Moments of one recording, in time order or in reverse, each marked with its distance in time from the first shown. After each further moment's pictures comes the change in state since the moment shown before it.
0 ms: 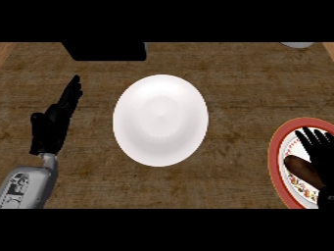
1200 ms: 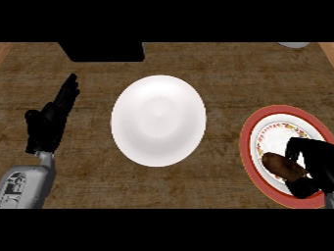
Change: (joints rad) left arm -0.005 -0.027 0.058 -0.010 -0.032 -0.044 0.018; right arm 0.015 0.290 -0.203 -0.068 -0.076 -0.066 -0.020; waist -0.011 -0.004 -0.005
